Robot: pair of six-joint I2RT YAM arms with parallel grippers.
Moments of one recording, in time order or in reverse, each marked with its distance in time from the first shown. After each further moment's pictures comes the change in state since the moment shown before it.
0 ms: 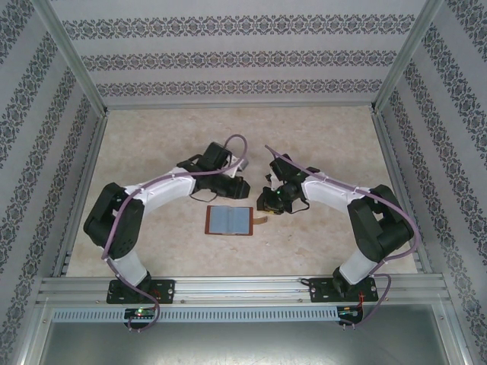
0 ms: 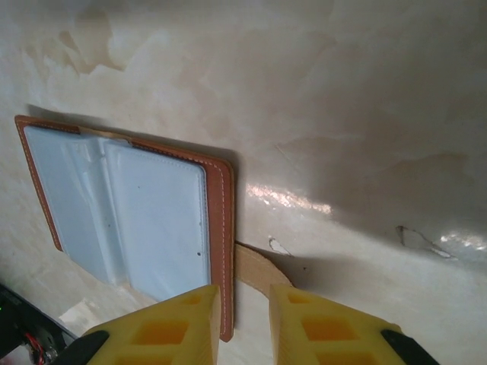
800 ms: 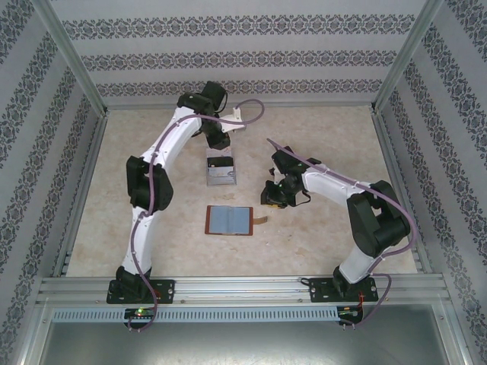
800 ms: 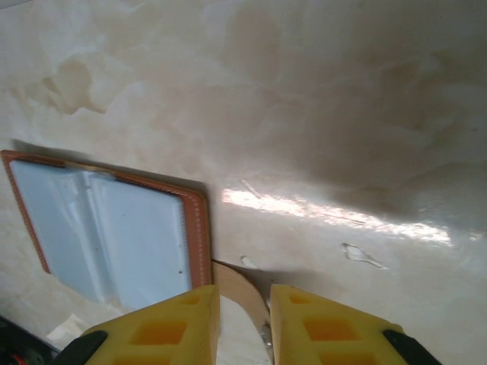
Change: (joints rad) left arm 0.228 0.504 1.095 -0.817 -0.331 1.126; right arm -0.039 0.039 0.108 -0.114 0.051 -0.035
